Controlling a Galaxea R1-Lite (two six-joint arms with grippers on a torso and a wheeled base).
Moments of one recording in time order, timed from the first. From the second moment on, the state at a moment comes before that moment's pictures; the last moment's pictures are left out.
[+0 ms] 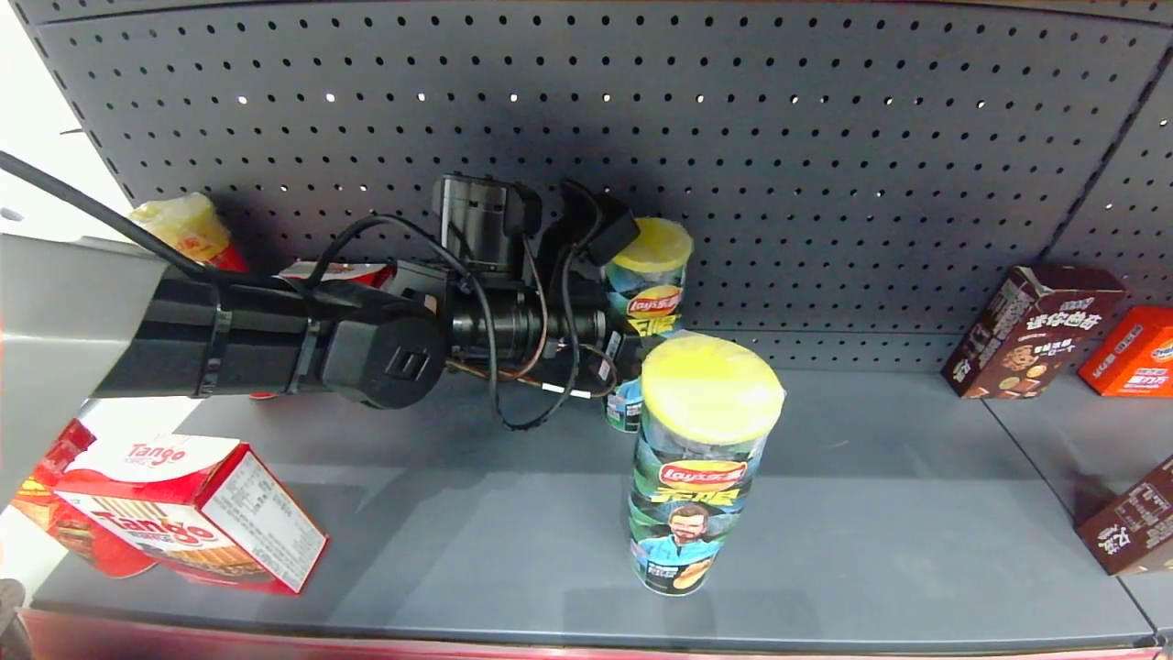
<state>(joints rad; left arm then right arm) -0.54 2.03 -1.49 -0.27 -0.46 0.24 -0.01 0.00 0.00 0.00 -0.04 -0.01</state>
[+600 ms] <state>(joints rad) -0.53 1.90 -1.31 -0.30 -0.43 0.24 -0.01 0.00 0.00 0.00 -0.04 -0.01</state>
